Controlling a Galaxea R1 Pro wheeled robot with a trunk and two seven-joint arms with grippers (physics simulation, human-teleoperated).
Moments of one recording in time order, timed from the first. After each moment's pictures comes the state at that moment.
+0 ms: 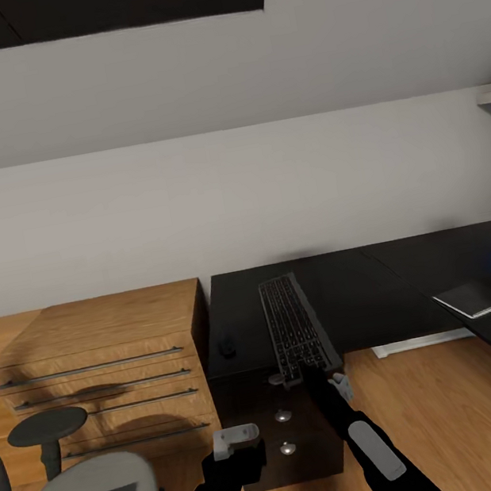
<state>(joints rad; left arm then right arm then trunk) -0.05 -0.08 -0.39 -1.52 0.32 0.57 0.38 -0.42 0.17 0.04 -0.75 -1.19 0.06 0.30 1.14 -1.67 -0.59</state>
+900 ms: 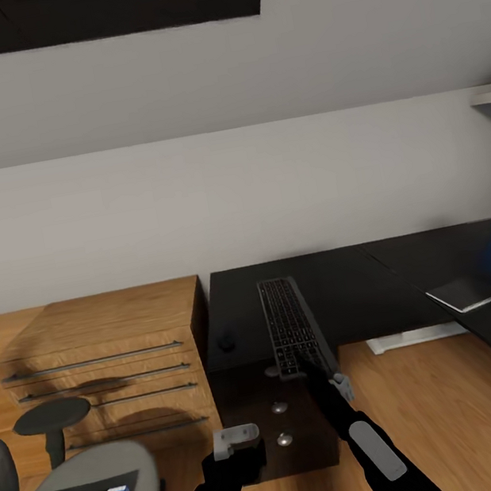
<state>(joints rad) -0.05 -0.08 -0.39 -1.52 0.33 0.57 0.38 -0.42 0.17 0.03 -0.75 -1.19 0.06 0.30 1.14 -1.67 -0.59</state>
